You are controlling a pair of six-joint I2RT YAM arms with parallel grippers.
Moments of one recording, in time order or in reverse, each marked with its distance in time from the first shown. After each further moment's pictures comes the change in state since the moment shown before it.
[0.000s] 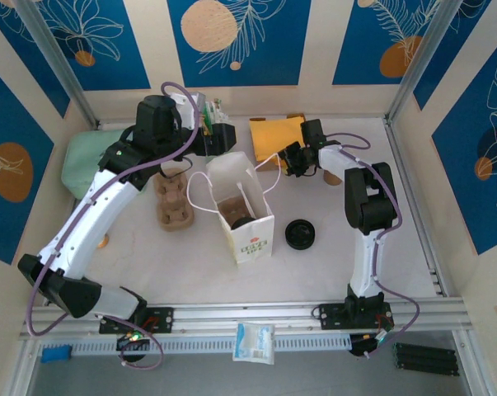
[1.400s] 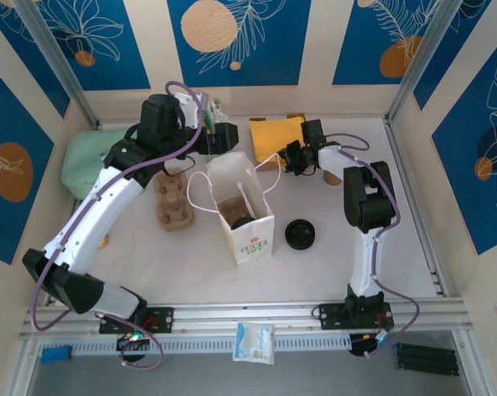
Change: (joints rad) left arm 0.003 0.030 0.000 0.021 0.015 0.000; right arm -0.006 0.027 0.006 0.068 -0.011 0.037
